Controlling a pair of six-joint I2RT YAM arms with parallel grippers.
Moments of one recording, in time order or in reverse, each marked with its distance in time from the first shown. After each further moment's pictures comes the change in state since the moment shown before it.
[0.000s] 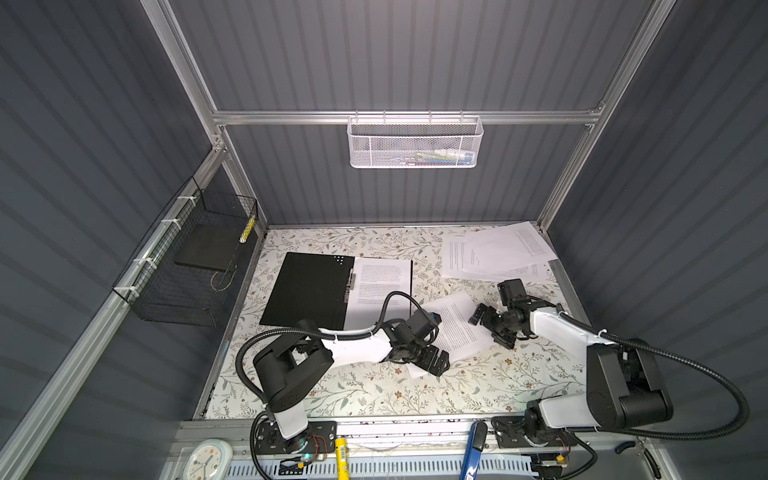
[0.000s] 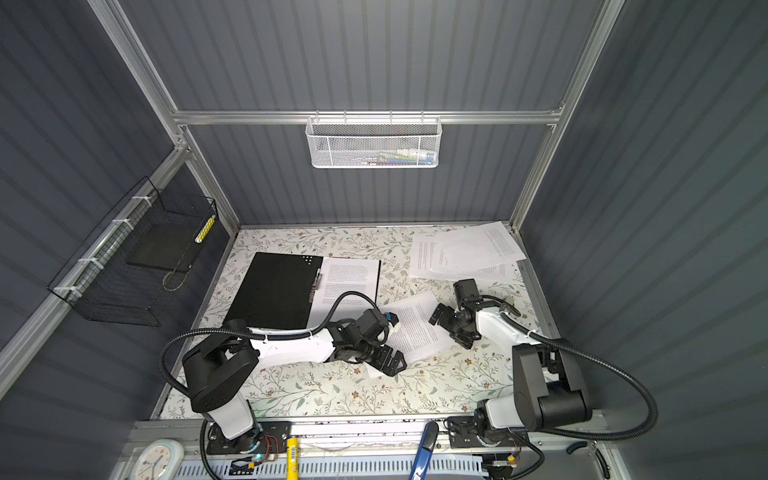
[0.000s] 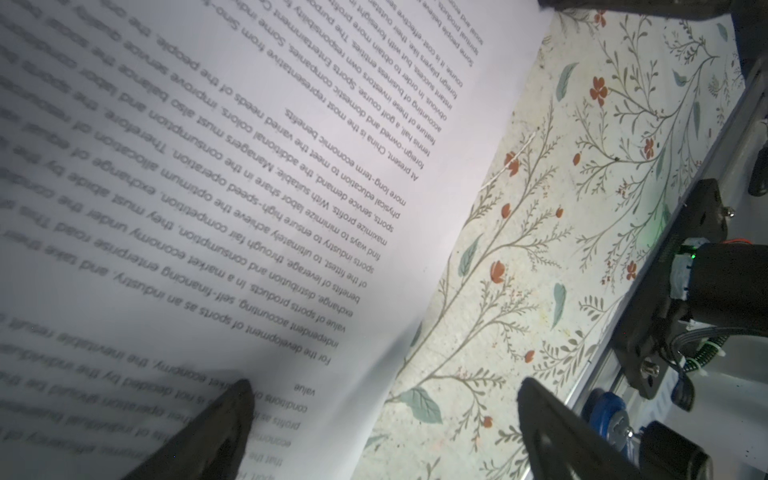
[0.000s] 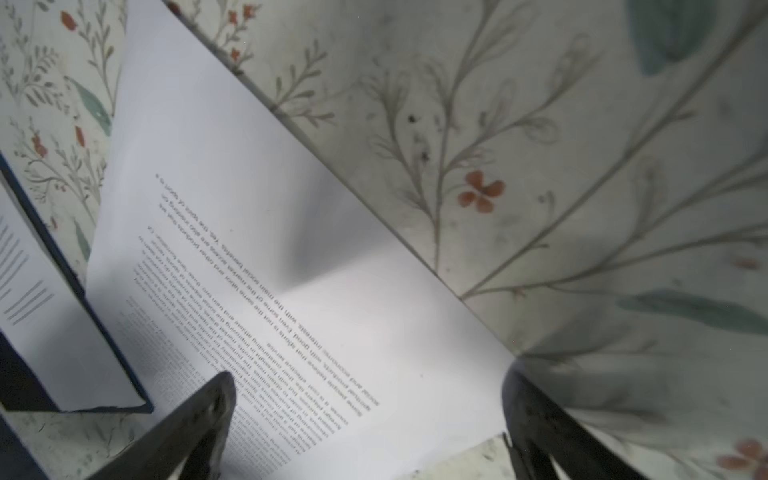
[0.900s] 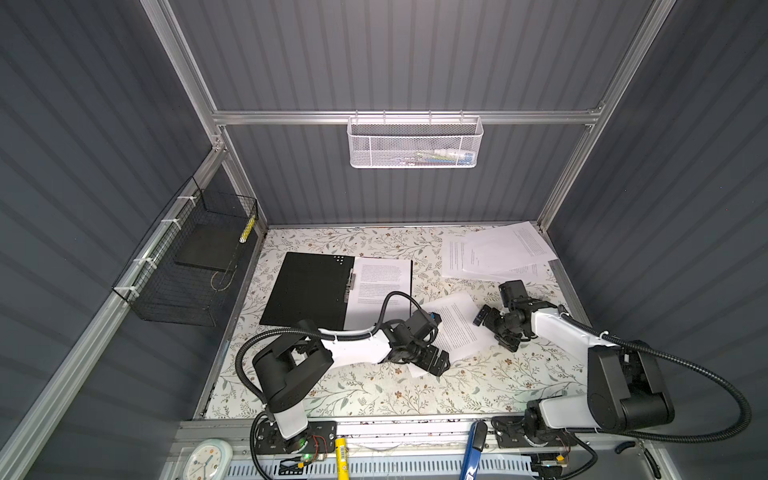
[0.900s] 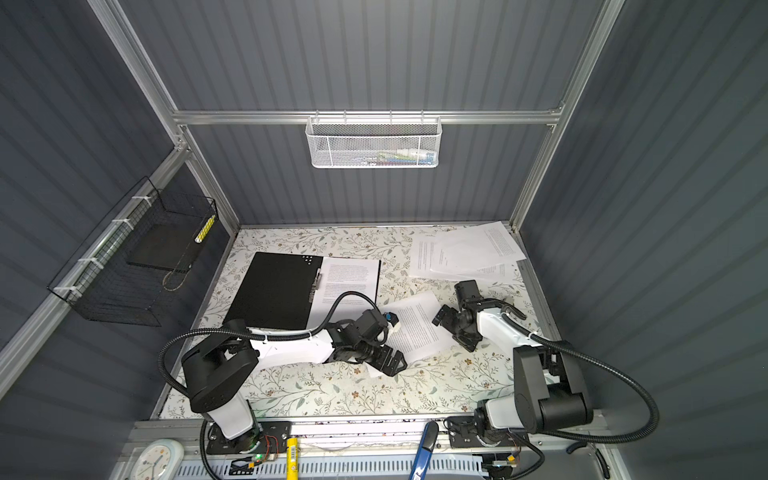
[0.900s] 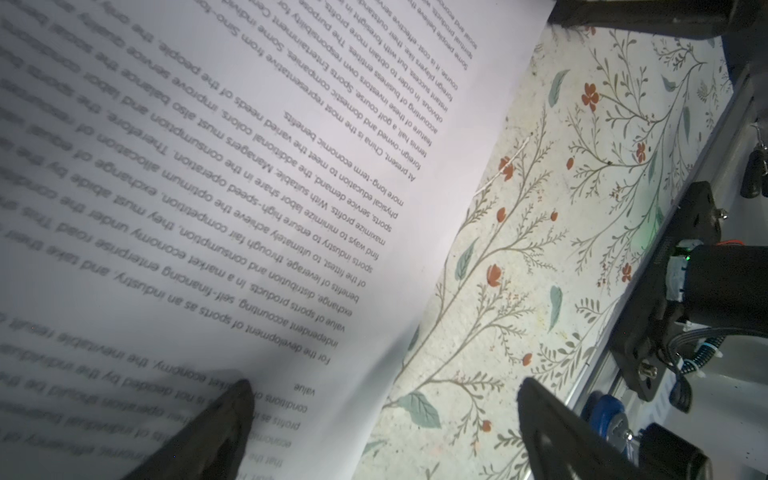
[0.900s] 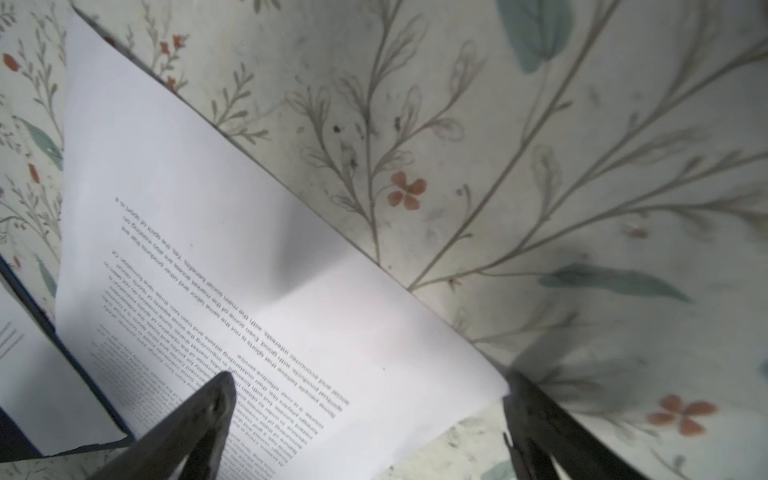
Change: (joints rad) left arm 0.000 -0.004 -0.013 0.024 0.000 0.000; right arm 0.009 0.015 0.015 -0.018 0.016 0.063
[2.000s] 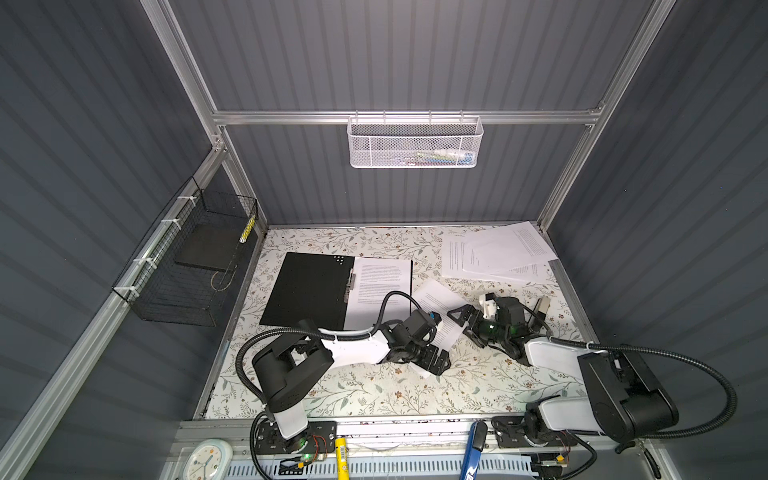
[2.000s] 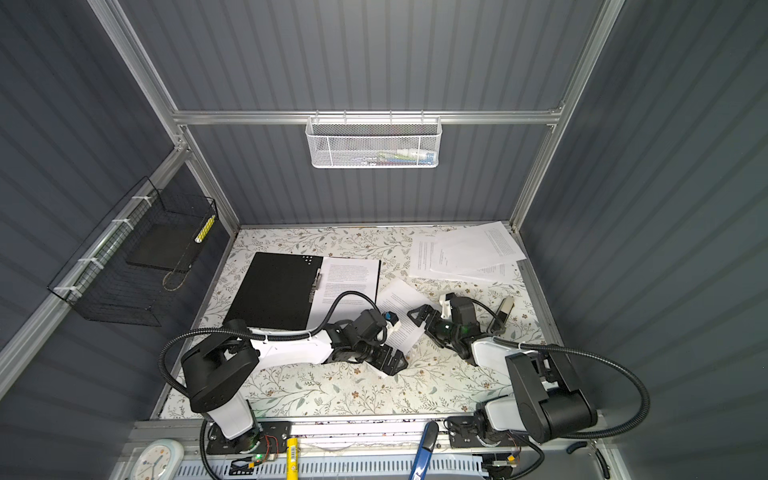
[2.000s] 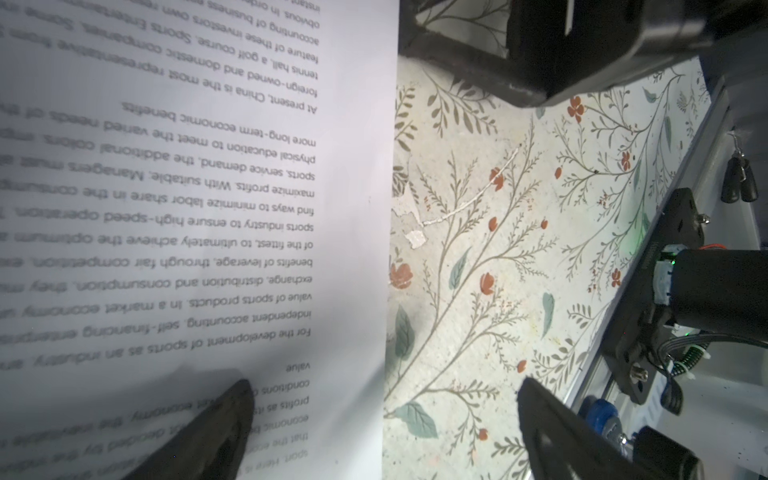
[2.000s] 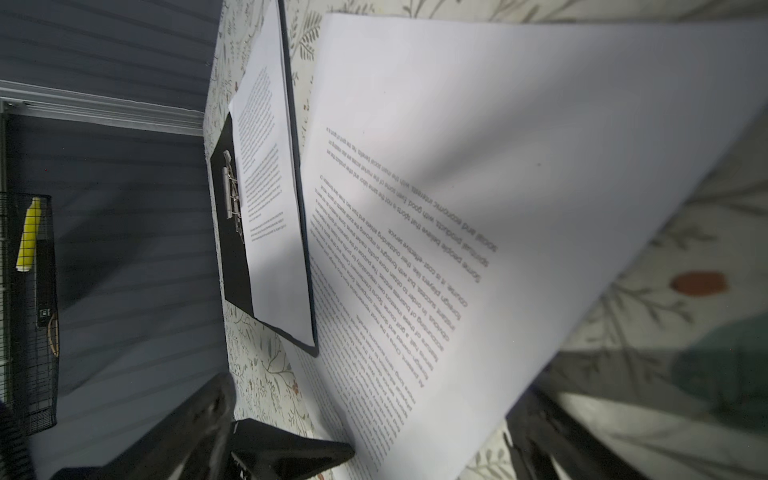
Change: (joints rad) left arm 0.000 -0.002 -0.026 0.059 0.016 0.000; right arm 0.081 -0.027 -0.351 0.917 -0.343 0.129
